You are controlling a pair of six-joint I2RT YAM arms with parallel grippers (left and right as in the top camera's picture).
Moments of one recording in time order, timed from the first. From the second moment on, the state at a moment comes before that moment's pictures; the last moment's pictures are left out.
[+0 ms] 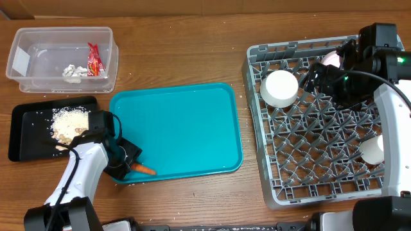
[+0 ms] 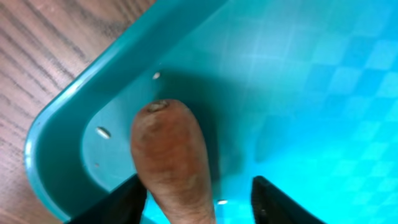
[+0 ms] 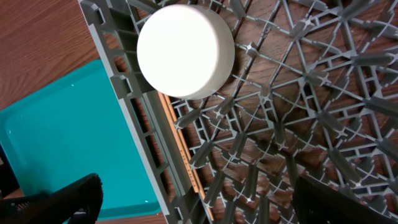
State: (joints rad) left arm 0.18 1.42 0.69 -0.77 0.09 -0.83; right arm -0.10 1.59 1.64 -1.34 -0.27 0.23
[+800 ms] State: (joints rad) left arm 0.29 1.42 1.12 -0.72 -0.08 -0.63; right arm -0.10 1.59 1.64 -1.34 -0.24 0.23
